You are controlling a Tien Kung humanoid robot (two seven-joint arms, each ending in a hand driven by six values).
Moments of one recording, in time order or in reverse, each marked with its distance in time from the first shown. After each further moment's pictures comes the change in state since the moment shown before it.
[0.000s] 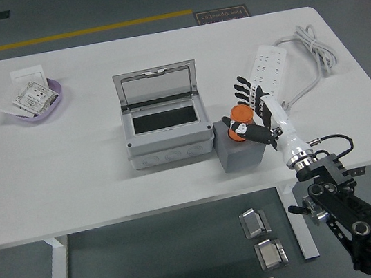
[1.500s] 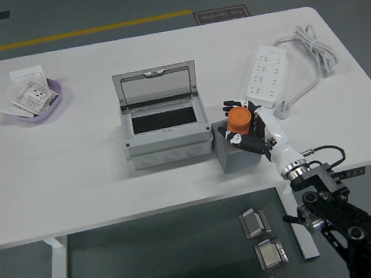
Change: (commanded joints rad) left arm -0.009 -0.005 0.047 0.000 -0.043 -0.001 -0.012; right arm 0.000 0.007 -0.054 -0.032 0.053 0.000 -0.018
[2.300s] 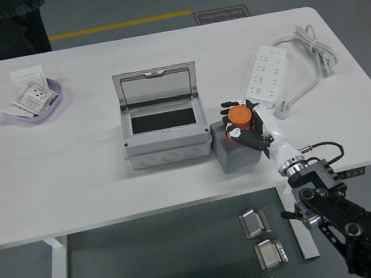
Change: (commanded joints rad) left arm -0.002 -0.002 0.014 0.000 -0.018 -0.004 -0.016; right arm 0.025 -0.006 -0.020 0.002 -0.010 -0.032 -0.037
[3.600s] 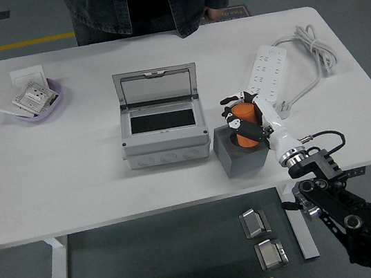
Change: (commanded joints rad) left arm 0.000 0.002 -0.008 0.000 -0.004 0.001 -0.022; right arm 0.042 -0.019 -0.004 0.001 -0.038 -0.015 -0.007
